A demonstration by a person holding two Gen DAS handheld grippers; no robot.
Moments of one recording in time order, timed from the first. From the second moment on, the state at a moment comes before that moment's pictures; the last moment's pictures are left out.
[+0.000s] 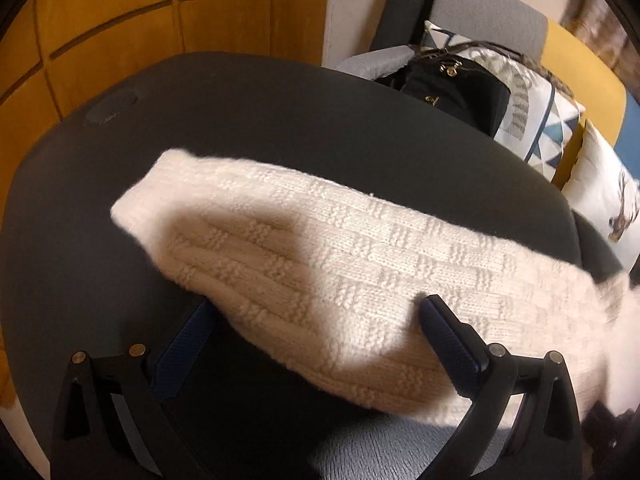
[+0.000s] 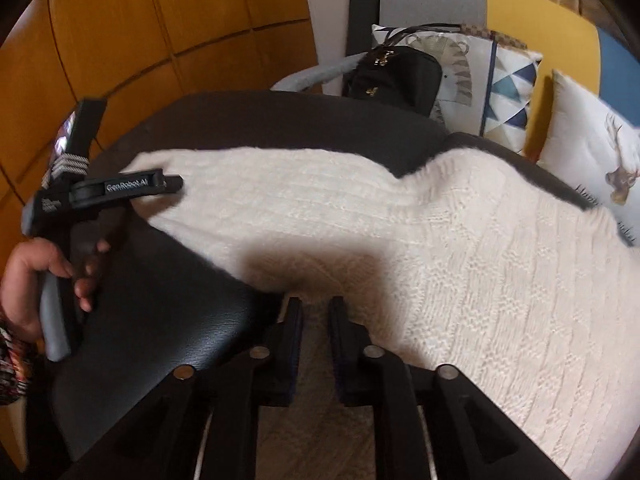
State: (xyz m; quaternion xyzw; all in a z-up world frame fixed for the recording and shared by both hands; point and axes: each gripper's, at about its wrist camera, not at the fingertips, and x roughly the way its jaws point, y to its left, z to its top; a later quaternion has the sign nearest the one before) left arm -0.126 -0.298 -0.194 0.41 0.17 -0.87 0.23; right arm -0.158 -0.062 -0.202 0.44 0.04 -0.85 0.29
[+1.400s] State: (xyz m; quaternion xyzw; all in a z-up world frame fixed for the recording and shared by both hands) left arm -0.109 -0.052 -0.202 0.45 0.06 -0.89 0.00; right arm 0.126 0.540 -0.193 0.28 -0.47 -0.81 -0.22
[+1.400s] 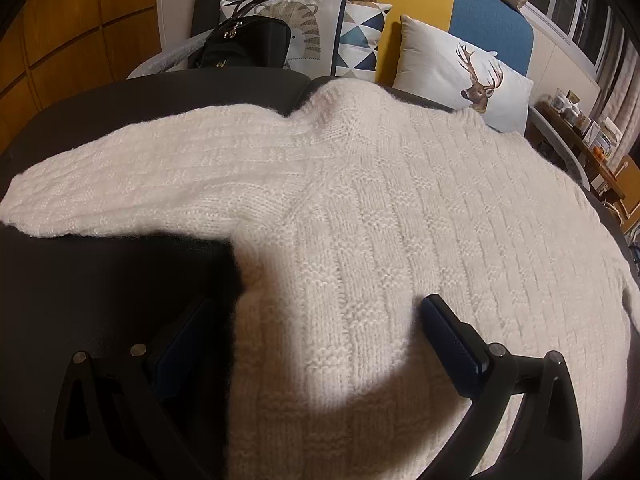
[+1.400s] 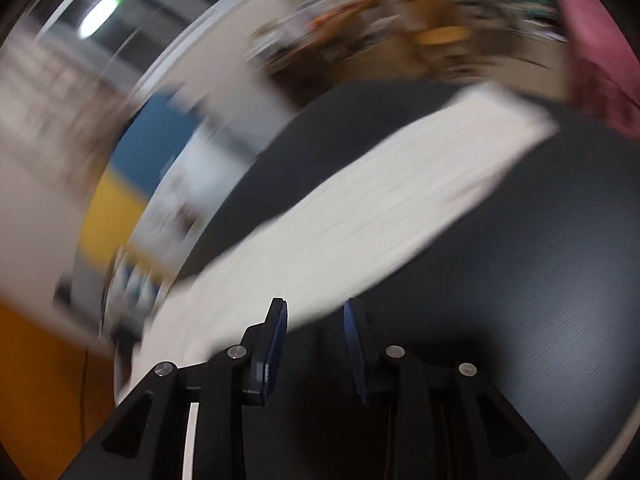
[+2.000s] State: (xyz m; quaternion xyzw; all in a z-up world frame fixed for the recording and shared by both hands) left arm -0.110 -0.052 -0.203 0.45 0.05 -0.89 0.00; right arm 0.152 0.654 -0.231 0.18 -0.61 -0.71 -0.30
